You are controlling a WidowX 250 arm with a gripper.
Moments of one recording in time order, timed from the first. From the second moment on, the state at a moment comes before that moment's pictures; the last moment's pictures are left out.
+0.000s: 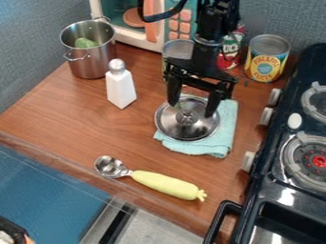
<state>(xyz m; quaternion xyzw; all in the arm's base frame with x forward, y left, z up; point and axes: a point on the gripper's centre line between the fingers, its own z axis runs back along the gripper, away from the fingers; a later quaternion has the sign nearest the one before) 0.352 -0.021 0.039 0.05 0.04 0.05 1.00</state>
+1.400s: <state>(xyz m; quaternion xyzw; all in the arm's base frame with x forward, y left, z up) 0.345 -0.018 0.016 0.04 0.05 0.08 1.00</state>
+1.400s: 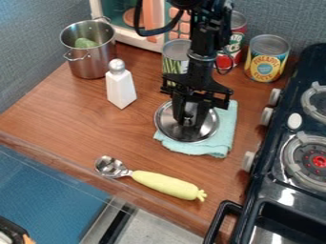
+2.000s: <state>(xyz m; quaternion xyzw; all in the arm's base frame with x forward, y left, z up) 0.339 -0.027 0.047 0.00 0.05 0.07 1.00</state>
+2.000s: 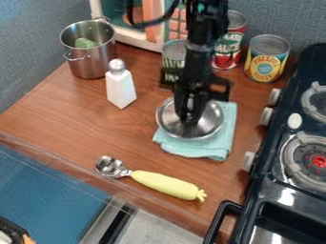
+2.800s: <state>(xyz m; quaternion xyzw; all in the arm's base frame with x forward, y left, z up) 0.319 0.010 0.149 -0.08 0.01 0.09 0.99</state>
